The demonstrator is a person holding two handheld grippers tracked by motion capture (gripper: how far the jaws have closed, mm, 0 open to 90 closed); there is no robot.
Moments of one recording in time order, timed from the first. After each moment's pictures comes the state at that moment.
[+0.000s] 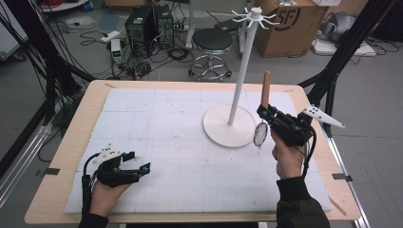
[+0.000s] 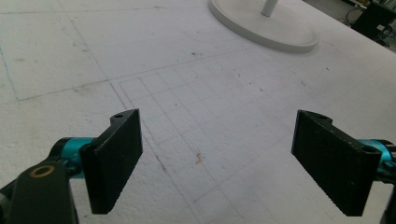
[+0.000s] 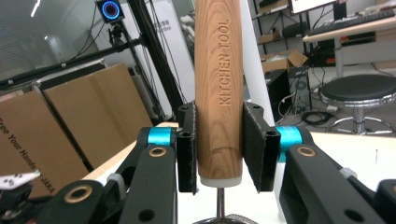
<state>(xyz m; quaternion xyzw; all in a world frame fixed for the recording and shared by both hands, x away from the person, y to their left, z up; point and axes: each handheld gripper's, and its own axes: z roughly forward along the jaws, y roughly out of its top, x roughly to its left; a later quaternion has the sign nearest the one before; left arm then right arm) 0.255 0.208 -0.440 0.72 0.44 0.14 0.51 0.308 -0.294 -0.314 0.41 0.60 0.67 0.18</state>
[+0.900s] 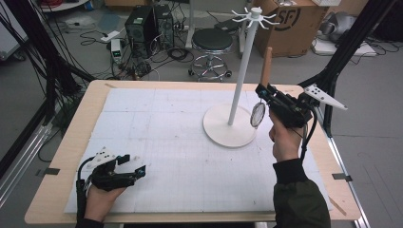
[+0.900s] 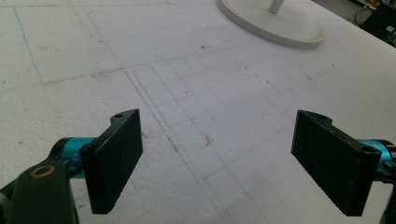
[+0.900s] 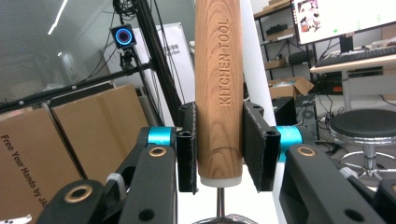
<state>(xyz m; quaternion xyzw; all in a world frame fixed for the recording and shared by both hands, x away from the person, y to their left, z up) 0.245 0.218 -0.441 0.72 0.45 0.14 0.51 0.330 -0.281 -0.274 0.38 0.58 0.70 0.19</state>
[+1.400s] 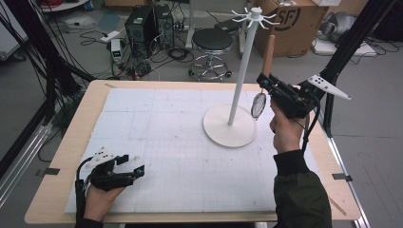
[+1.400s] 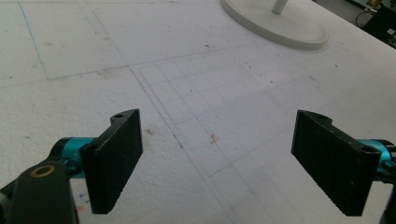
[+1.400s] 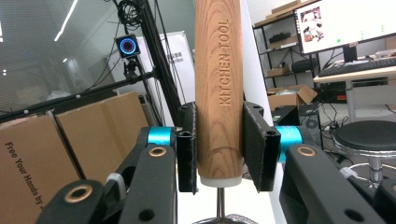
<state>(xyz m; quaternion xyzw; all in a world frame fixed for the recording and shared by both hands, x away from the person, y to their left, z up) 0.245 0.222 -0.443 0.71 0.46 0.14 0.51 0.342 -0.280 -0.253 0.37 0.57 0.71 0.20</state>
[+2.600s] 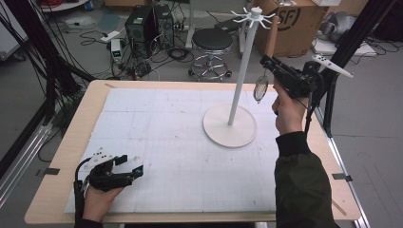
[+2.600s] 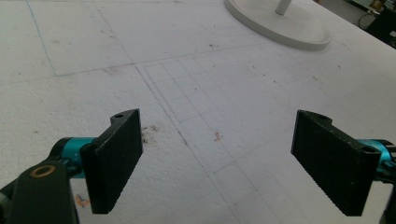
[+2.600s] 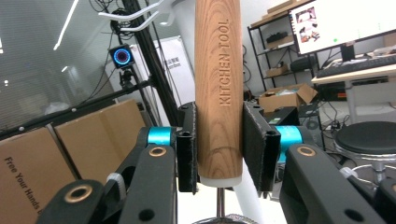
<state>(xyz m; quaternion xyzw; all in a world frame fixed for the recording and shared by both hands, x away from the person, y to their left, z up) 0.244 0.225 -0.444 0.71 0.46 0.14 0.51 0.383 -0.288 -0.230 0.38 0.56 0.71 0.18</state>
